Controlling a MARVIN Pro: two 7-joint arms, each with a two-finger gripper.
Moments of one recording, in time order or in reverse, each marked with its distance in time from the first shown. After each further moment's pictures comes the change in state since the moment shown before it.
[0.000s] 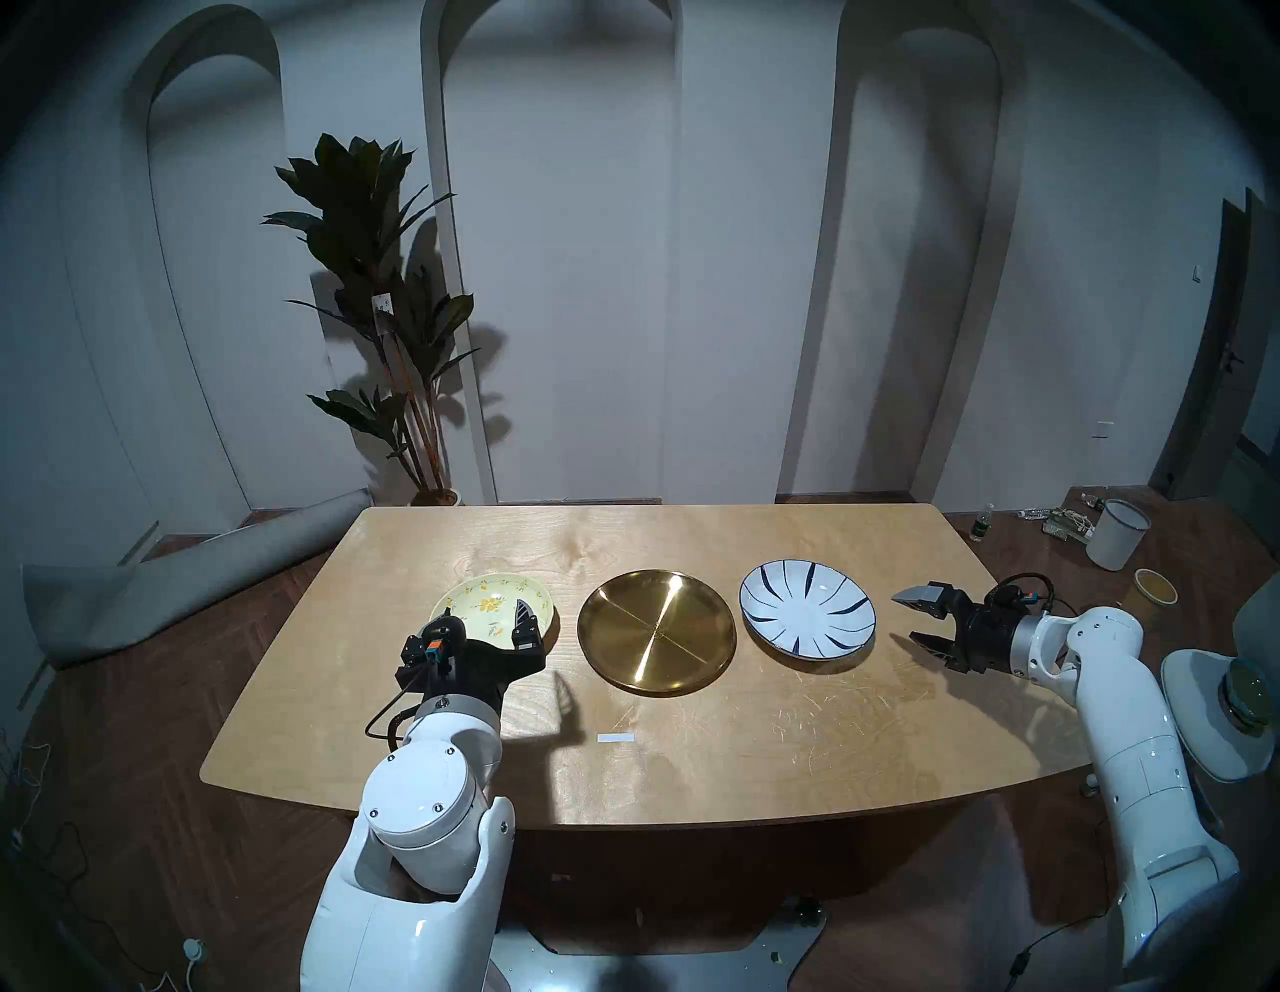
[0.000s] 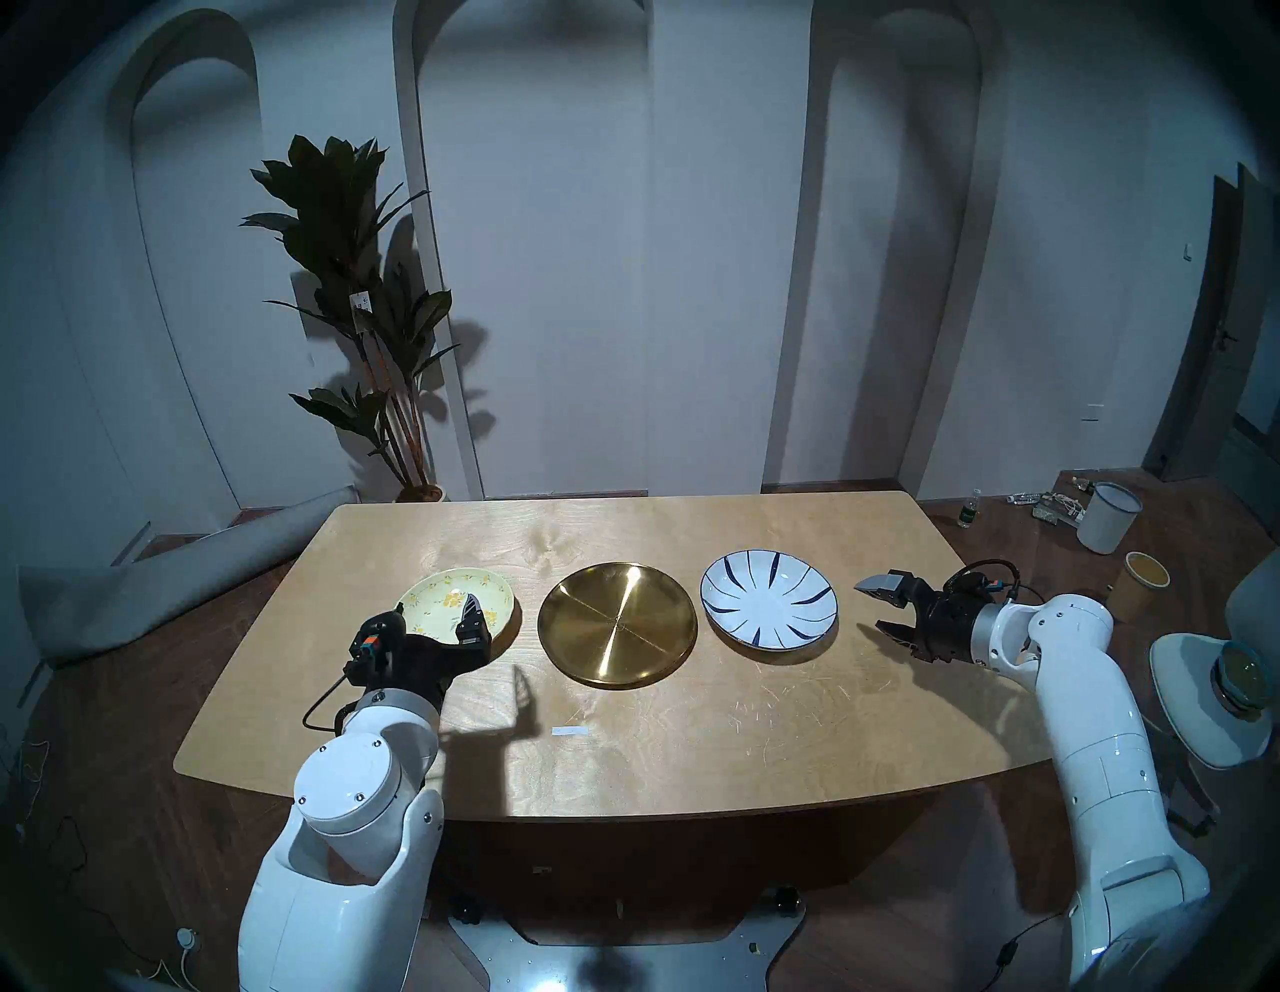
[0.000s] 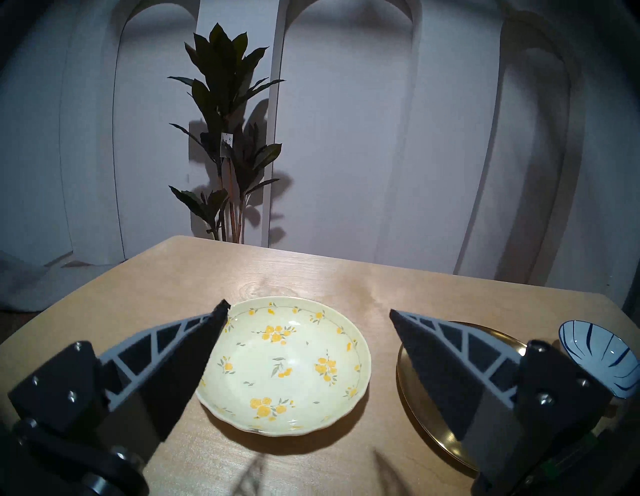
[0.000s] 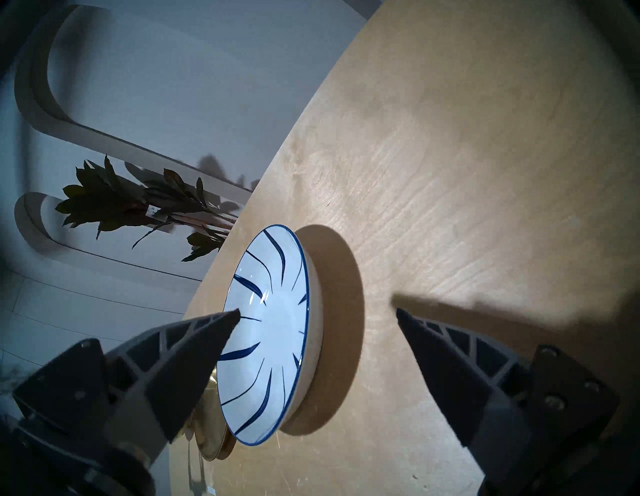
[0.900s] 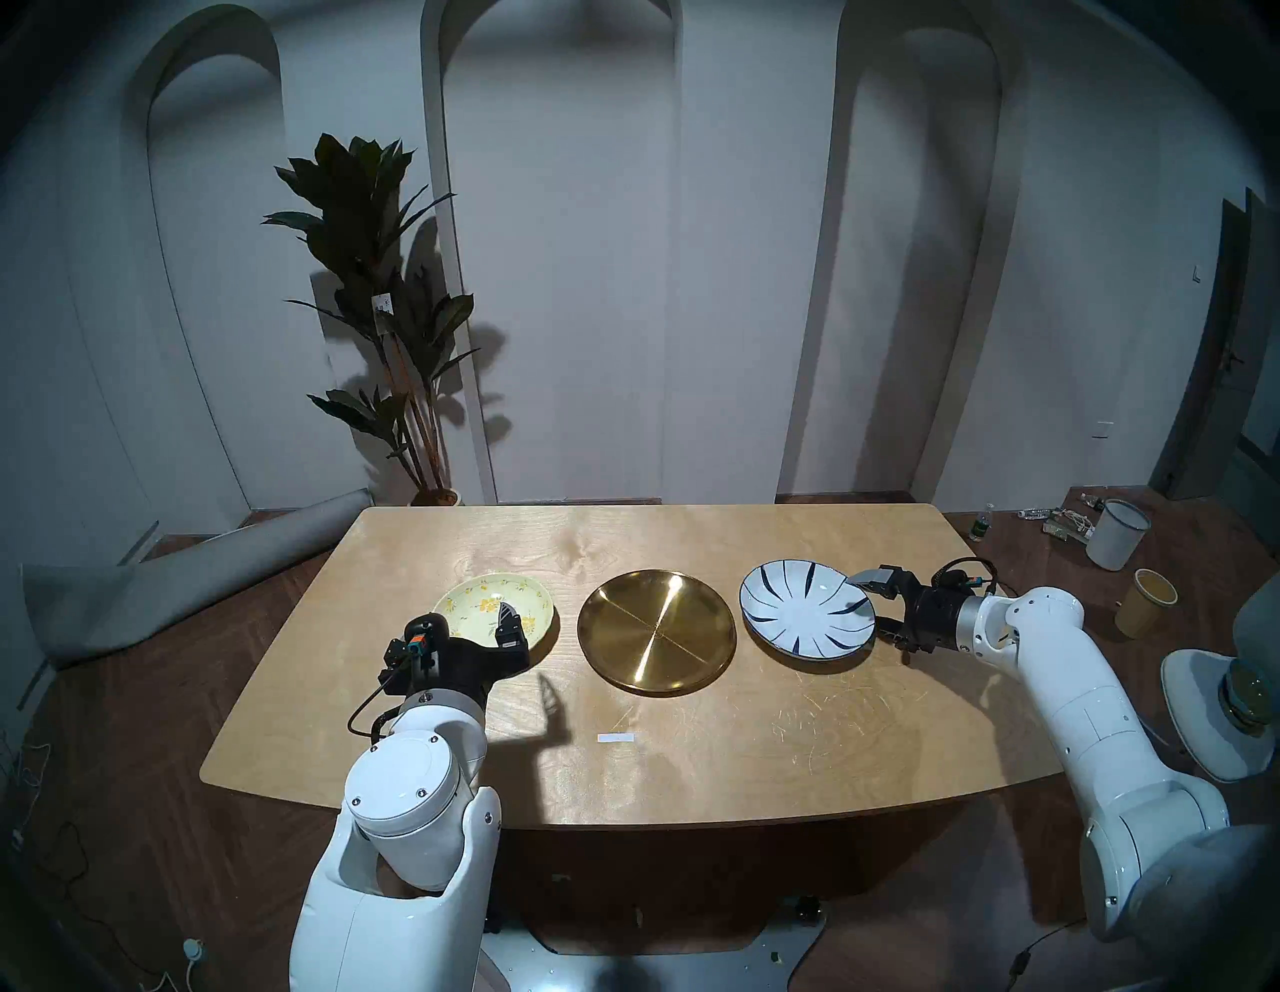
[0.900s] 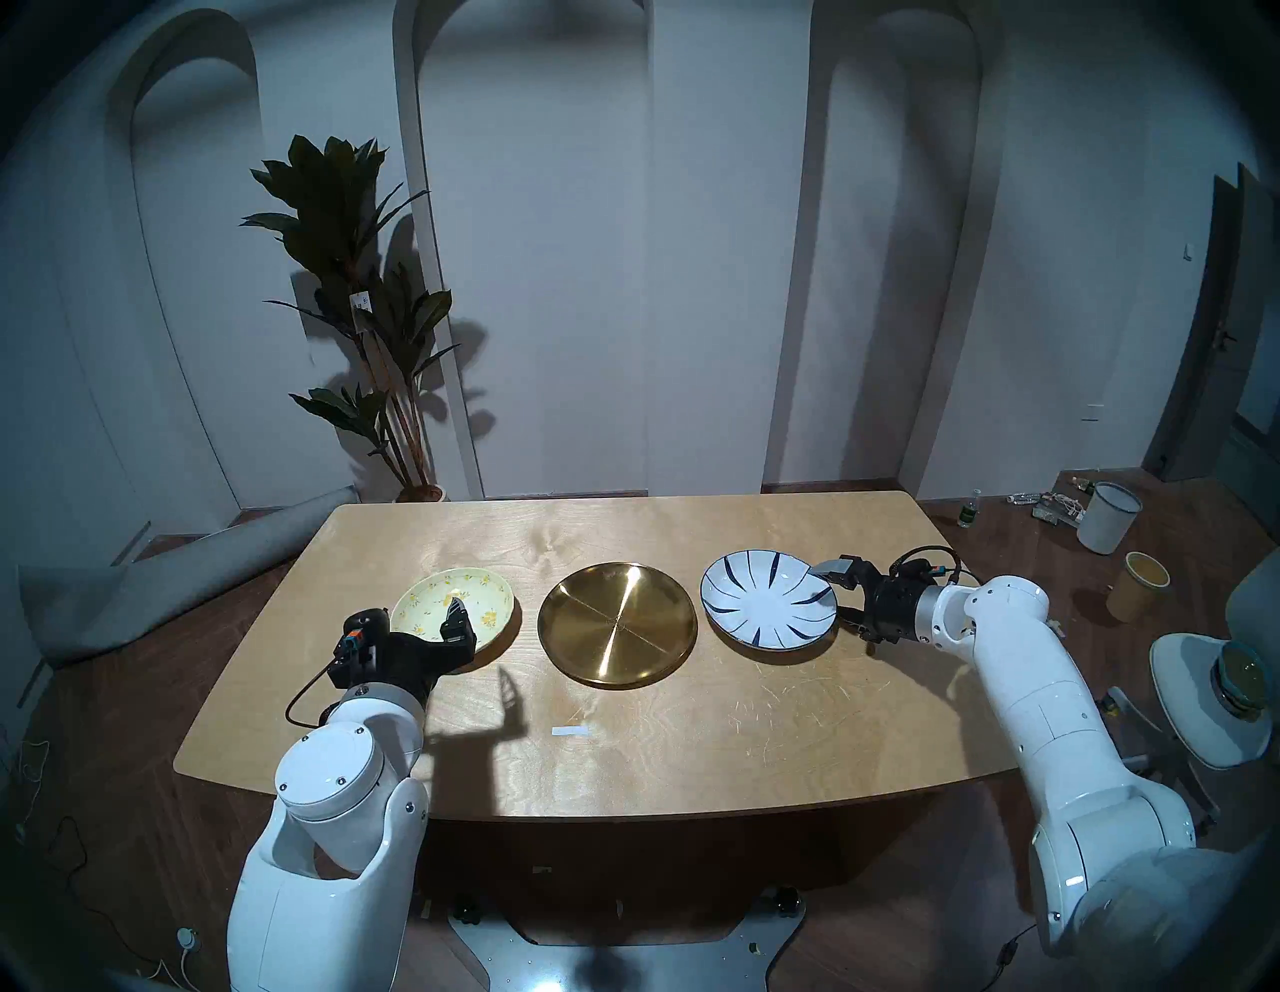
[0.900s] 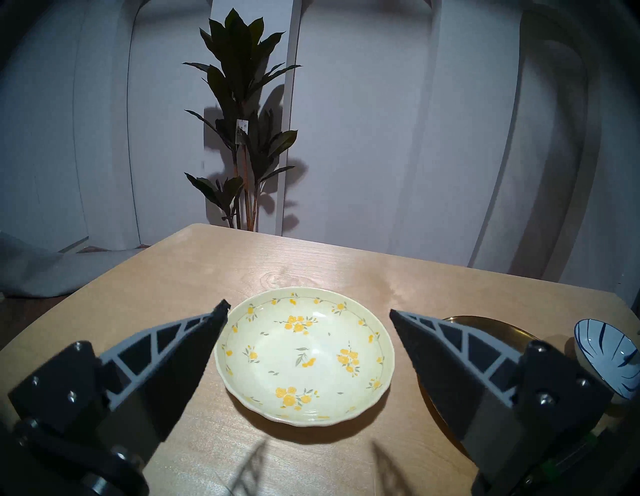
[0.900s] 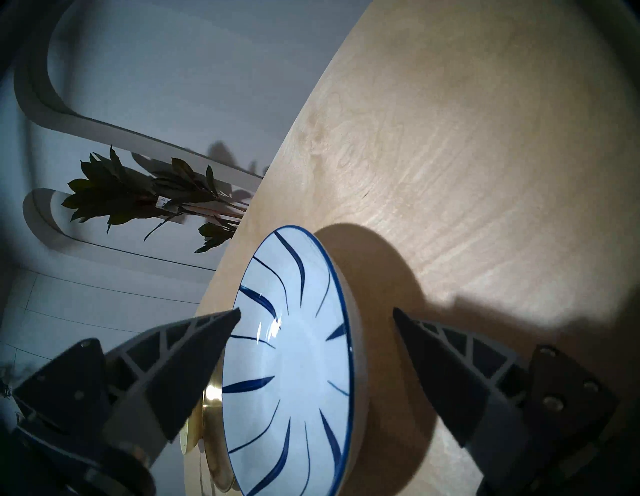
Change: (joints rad) left arm 0.003 -0.013 -0.033 -0.030 -0.004 0.063 0.033; right arm 0.267 -0.040 -0.207 0.310 -0.077 -0.048 0.134
